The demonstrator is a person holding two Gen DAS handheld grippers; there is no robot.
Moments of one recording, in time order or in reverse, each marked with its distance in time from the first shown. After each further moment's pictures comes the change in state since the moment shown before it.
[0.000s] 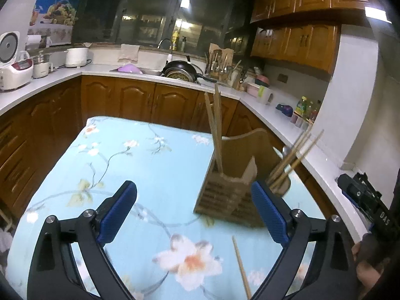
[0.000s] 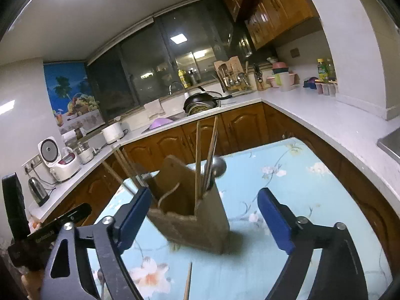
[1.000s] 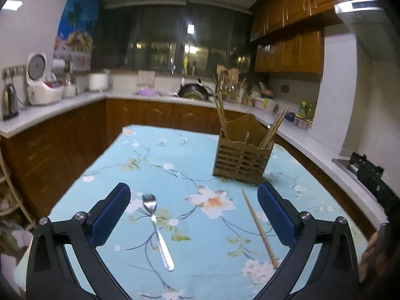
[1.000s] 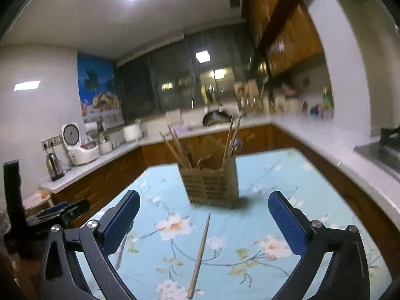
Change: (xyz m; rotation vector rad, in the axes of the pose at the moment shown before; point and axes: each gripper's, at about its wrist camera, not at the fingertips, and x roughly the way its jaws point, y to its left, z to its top) left arm -0.154 0.003 -0.113 0.079 -0.180 0.115; right arm -0.153 0.047 -0.077 -0.149 -0.147 0.038
